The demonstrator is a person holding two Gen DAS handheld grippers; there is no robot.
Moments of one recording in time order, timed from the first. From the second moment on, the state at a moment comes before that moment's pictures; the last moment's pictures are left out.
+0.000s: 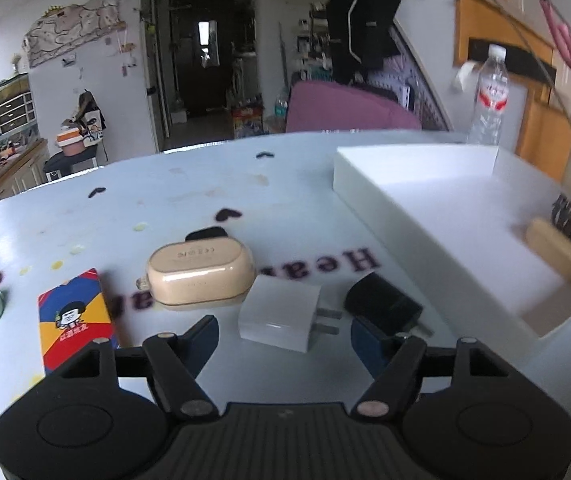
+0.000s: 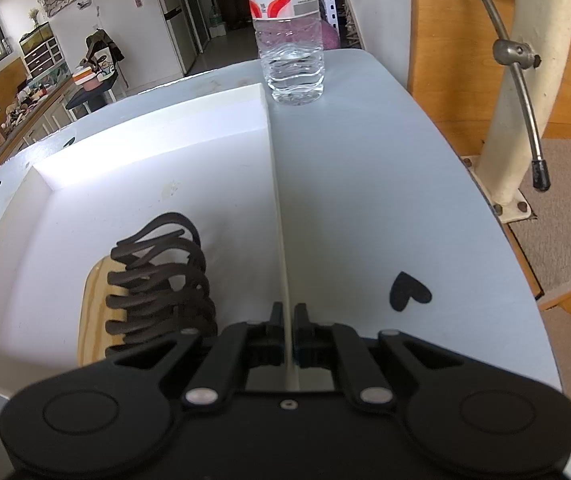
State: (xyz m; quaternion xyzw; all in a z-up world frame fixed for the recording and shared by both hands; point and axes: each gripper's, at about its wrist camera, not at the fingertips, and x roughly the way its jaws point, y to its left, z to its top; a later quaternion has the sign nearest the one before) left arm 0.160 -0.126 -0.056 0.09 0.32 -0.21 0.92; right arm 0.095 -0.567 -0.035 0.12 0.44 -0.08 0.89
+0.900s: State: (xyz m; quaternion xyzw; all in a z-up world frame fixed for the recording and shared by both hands) left arm 0.152 -0.159 0.007 0.06 0.26 -0.27 0.92; right arm 0.095 -0.568 -0.035 0.12 0.44 -0.08 0.89
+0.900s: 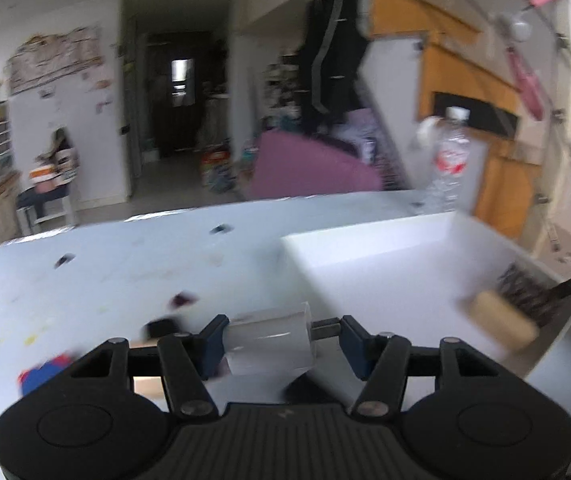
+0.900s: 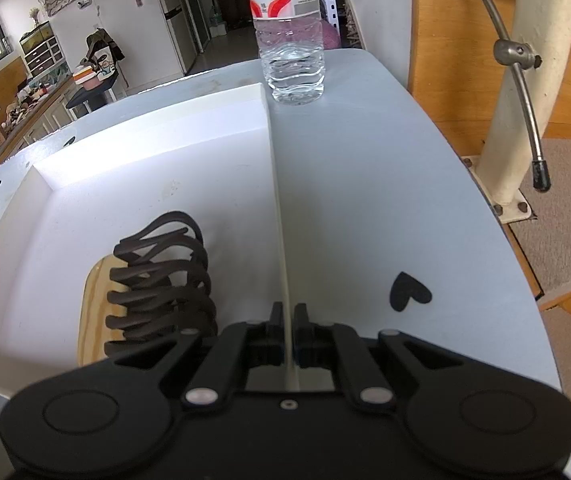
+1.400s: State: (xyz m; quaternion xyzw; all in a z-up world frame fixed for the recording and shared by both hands) left arm 0.149 -0.302 -0.025 0.00 0.44 -0.31 0.84; right arm 0.096 -0.568 -0.036 0.12 0.44 -0.08 0.89
